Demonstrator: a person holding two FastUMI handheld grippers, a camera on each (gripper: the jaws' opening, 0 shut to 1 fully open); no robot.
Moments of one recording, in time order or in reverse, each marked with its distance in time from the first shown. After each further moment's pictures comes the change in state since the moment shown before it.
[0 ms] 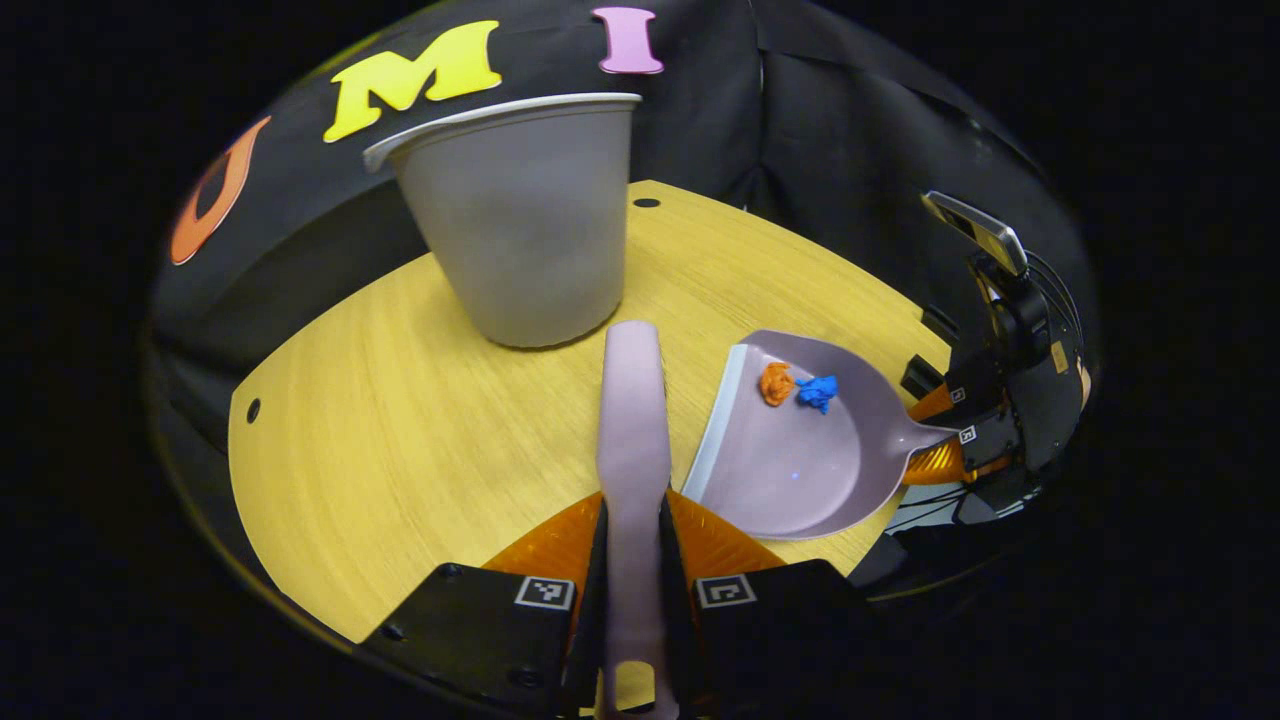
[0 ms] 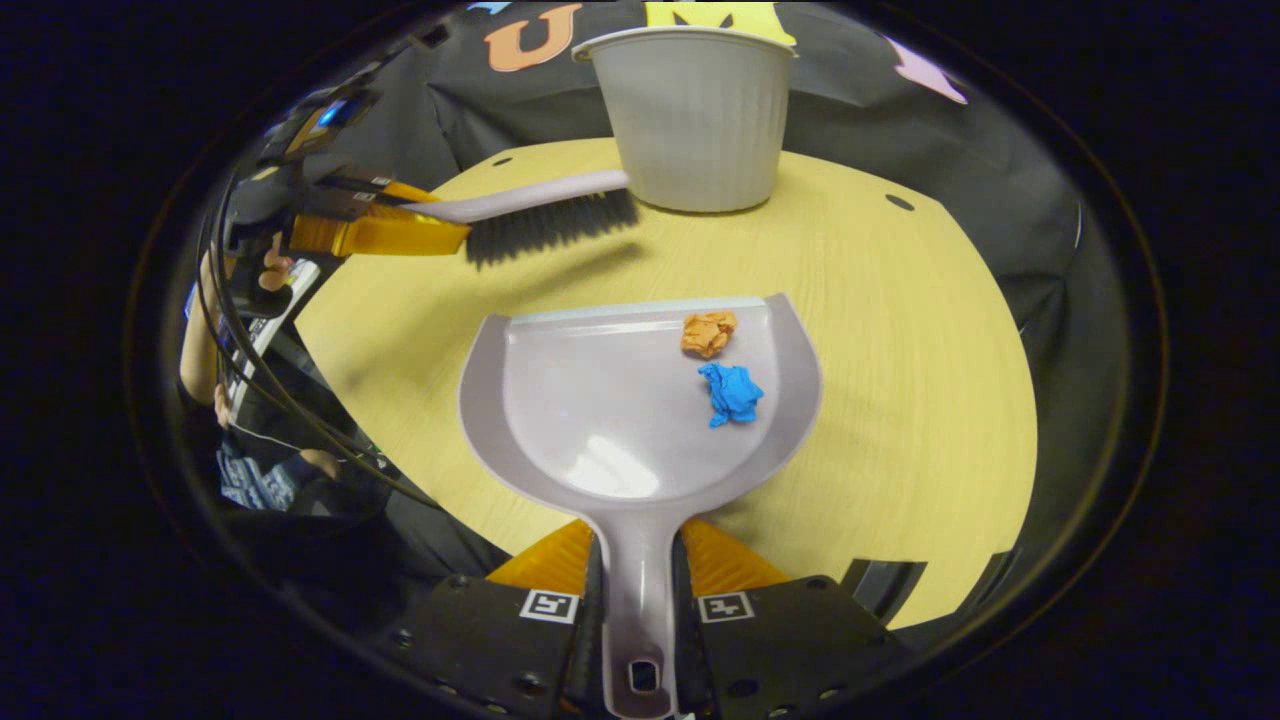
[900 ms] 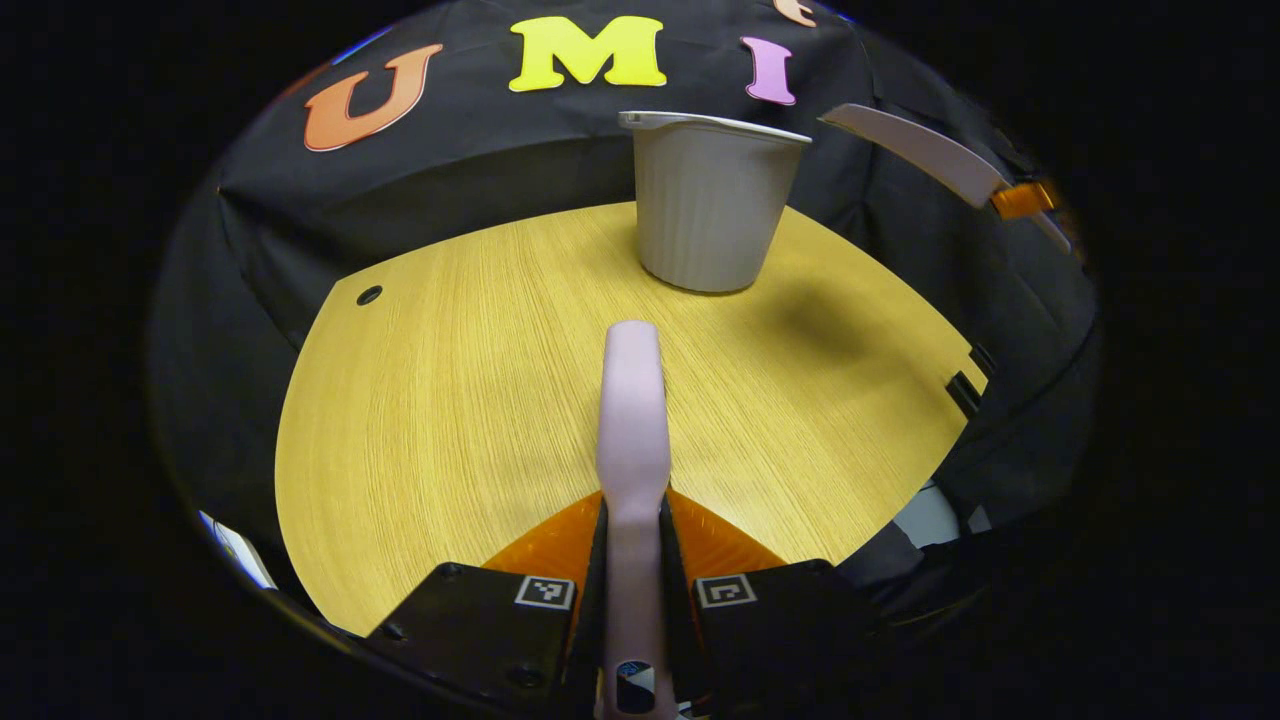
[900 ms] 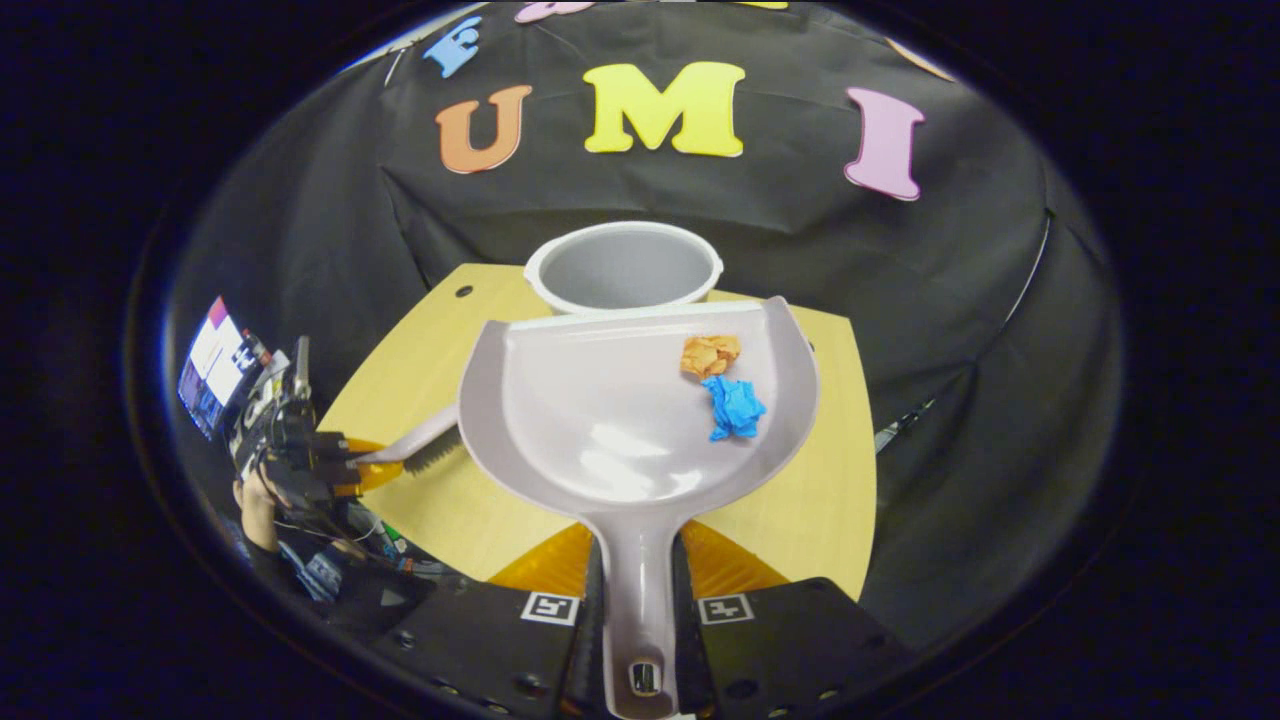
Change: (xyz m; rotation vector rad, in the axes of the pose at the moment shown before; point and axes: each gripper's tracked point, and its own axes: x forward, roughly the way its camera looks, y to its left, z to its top) left arm -0.082 0.076 -0.092 -0.215 -0.028 0.132; right arm -0.100 -0.020 0.185 0.058 -0.168 -0.161
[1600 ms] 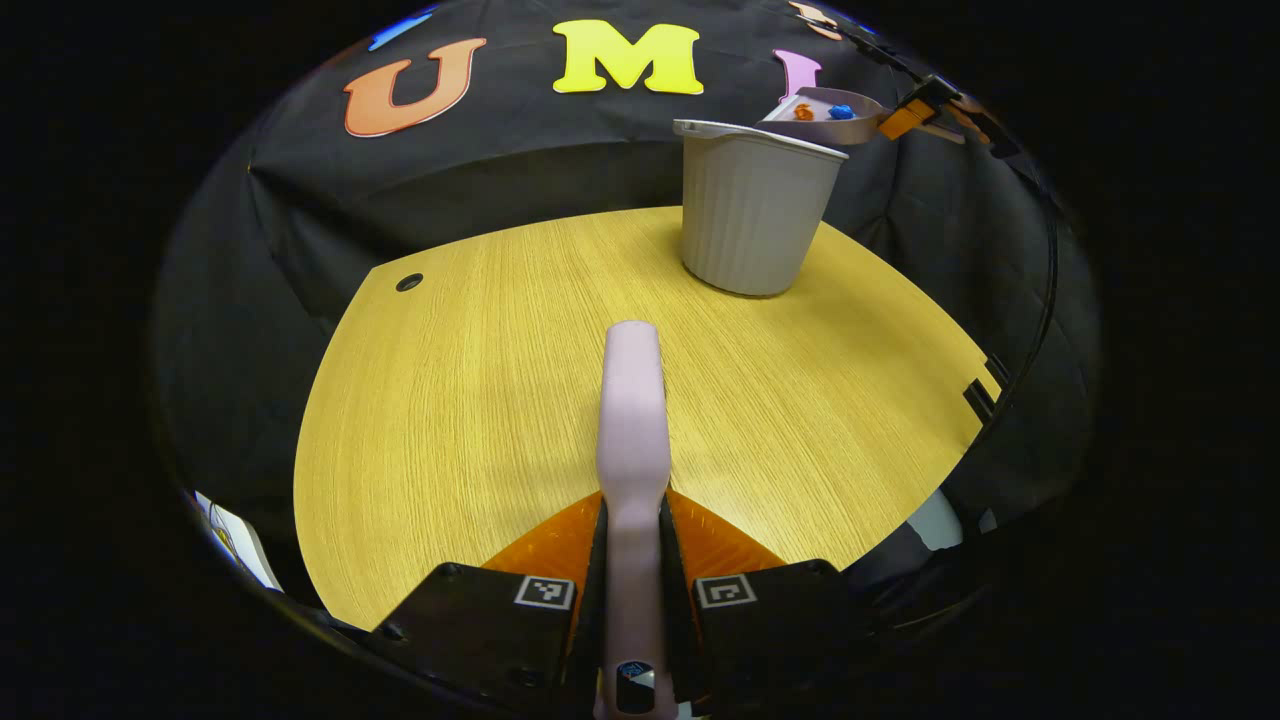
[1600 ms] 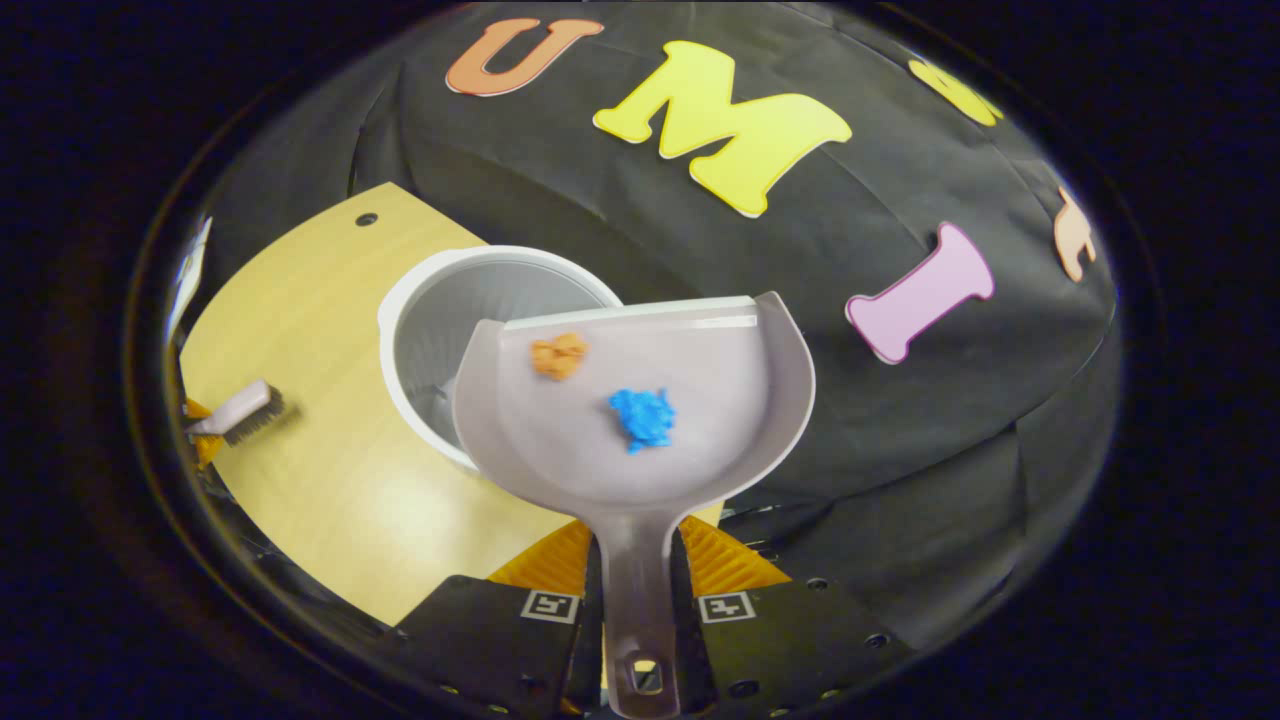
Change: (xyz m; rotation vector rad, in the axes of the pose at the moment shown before) left arm -0.007 0.038 -0.013 -0.039 -0.019 0.053; right arm 0.058 -0.049 0.153 -0.510 0.051 -0.496
